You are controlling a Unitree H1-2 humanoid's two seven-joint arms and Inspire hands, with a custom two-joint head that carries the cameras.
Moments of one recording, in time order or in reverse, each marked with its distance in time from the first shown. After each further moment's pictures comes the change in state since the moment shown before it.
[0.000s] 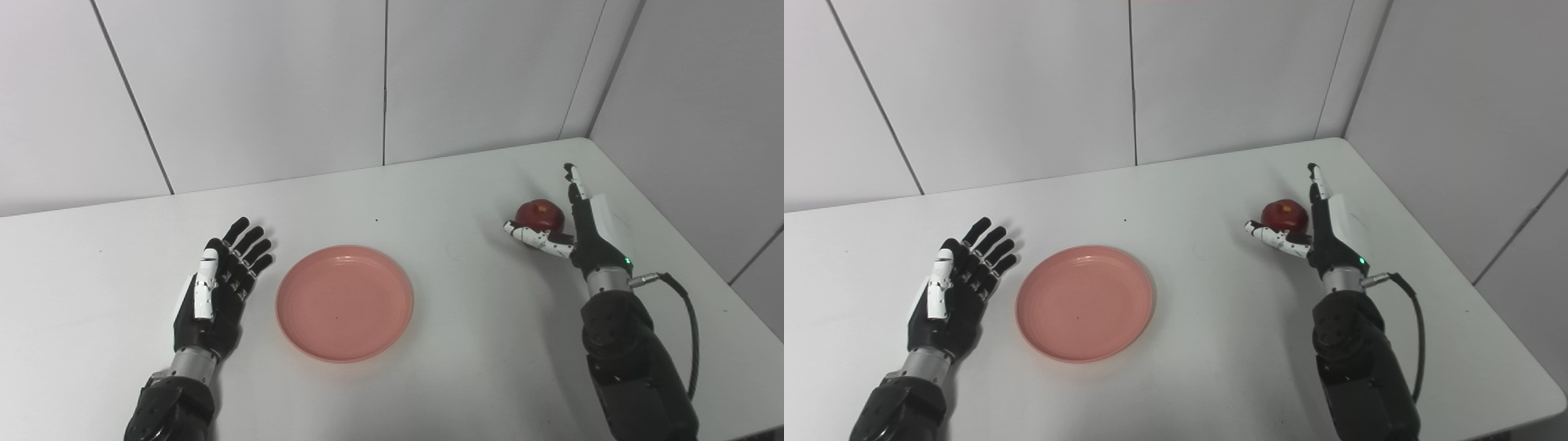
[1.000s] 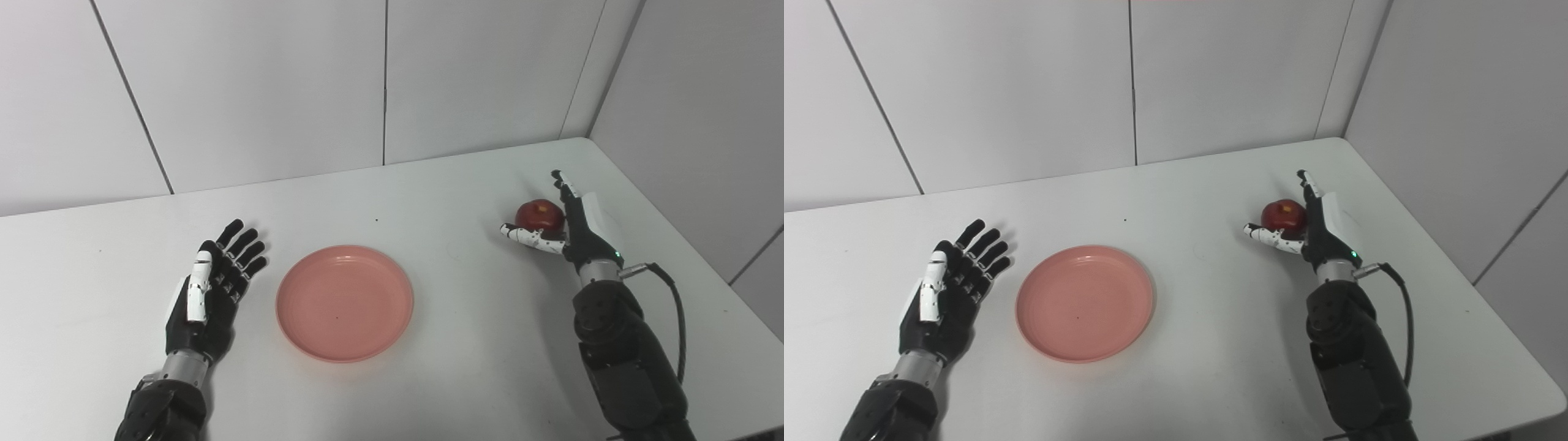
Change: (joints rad) left arm 0.008 0.022 -0.004 -0.020 0.000 0.012 0.000; right arm -0.046 -0.023 0.031 0.088 0.017 0.037 -0.003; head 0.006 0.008
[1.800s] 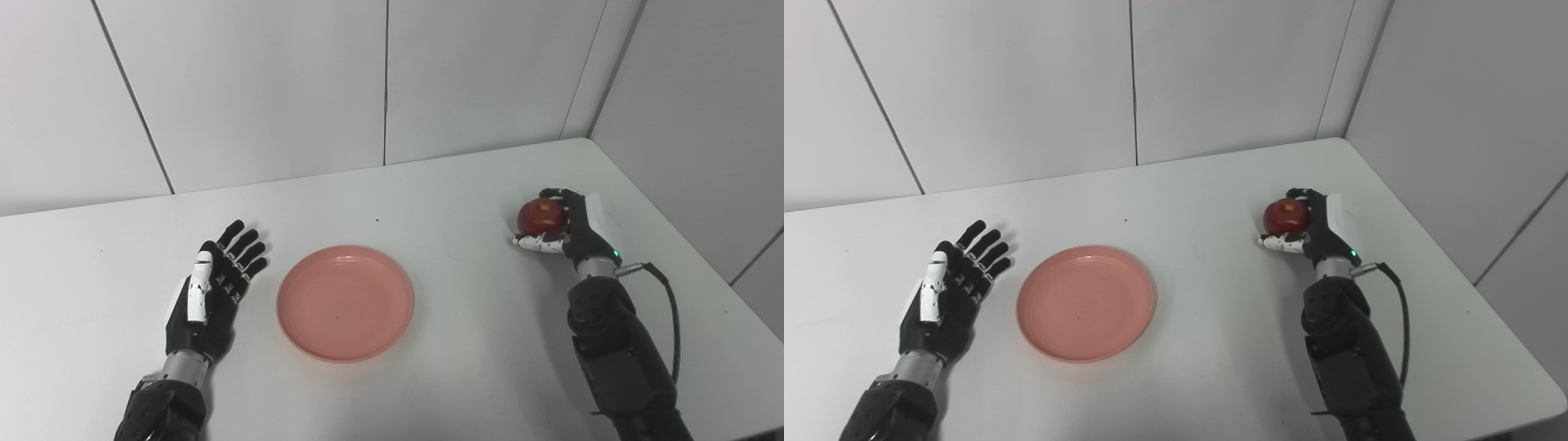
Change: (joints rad) left arm 0.000 0.000 -0.003 -0.004 0.003 0.005 0.002; right arm -0.039 -0.003 0.006 0.109 0.054 -0.014 -0.116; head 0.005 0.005
